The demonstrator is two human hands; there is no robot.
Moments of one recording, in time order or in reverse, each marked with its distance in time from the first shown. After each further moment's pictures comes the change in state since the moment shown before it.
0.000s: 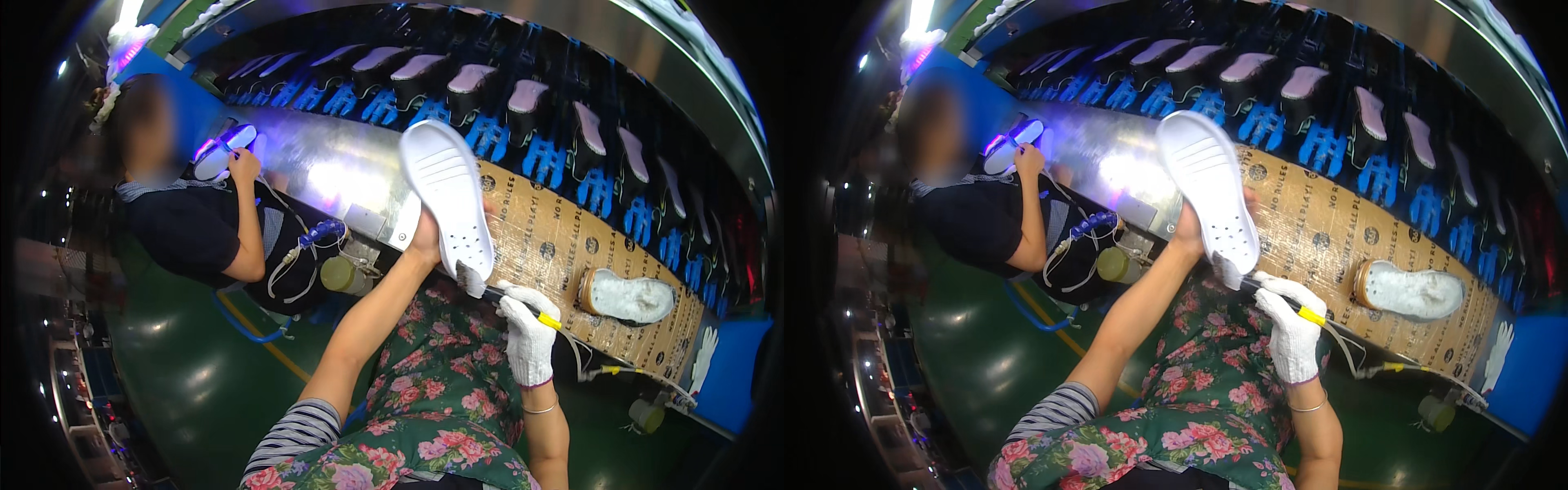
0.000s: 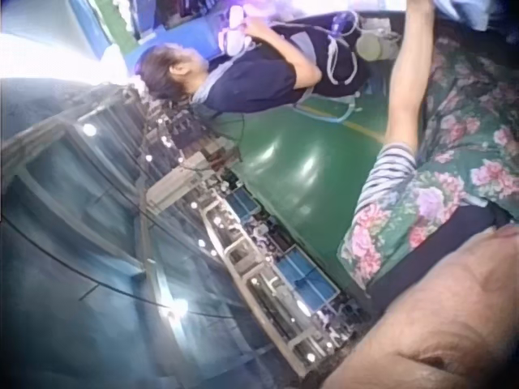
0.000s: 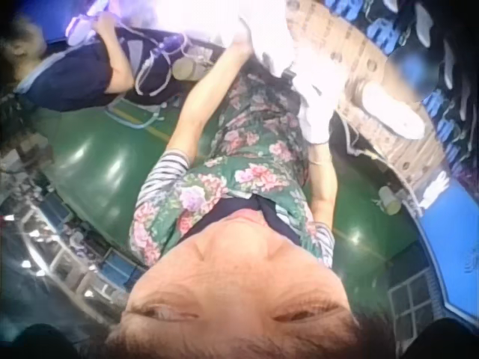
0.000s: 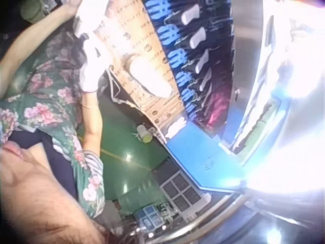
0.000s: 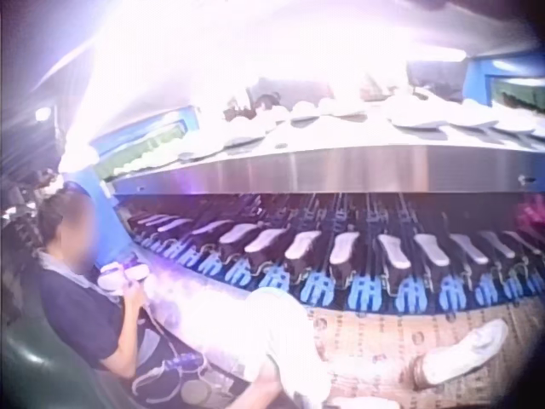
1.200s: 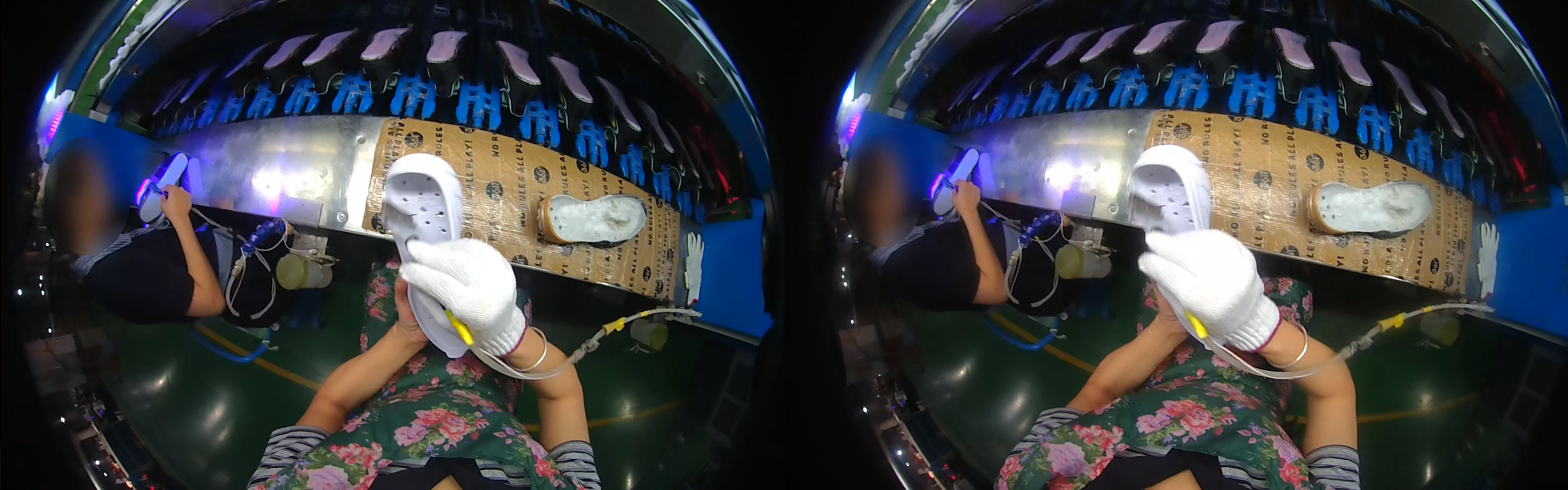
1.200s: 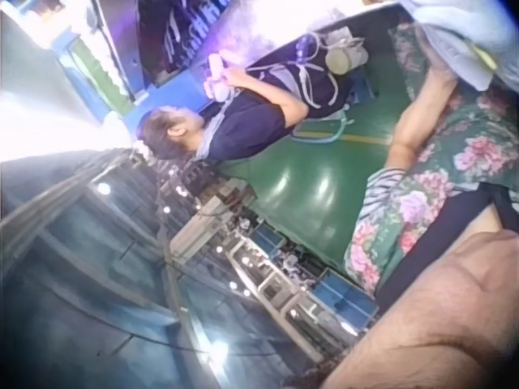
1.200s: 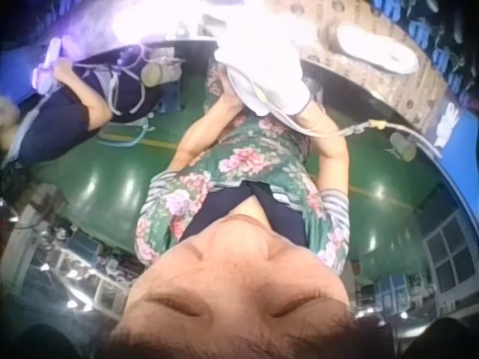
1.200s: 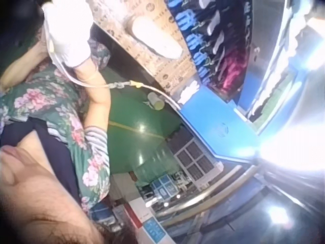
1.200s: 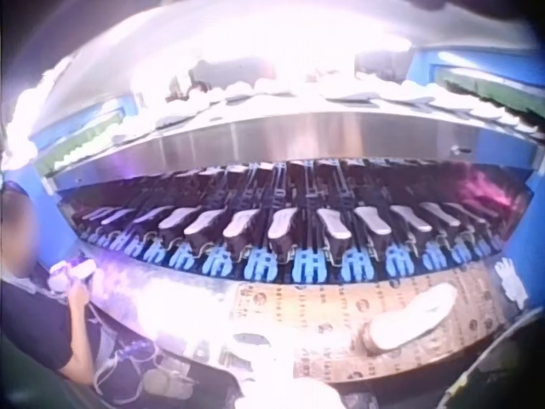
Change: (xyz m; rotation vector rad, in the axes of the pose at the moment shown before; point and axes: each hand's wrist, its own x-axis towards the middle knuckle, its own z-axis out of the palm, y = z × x) left_hand -0.160 -0.113 0.043 -0.432 0.160 -0.278; right_hand -0.005 -0.047 0.035 -1.059 -0.393 -1.114
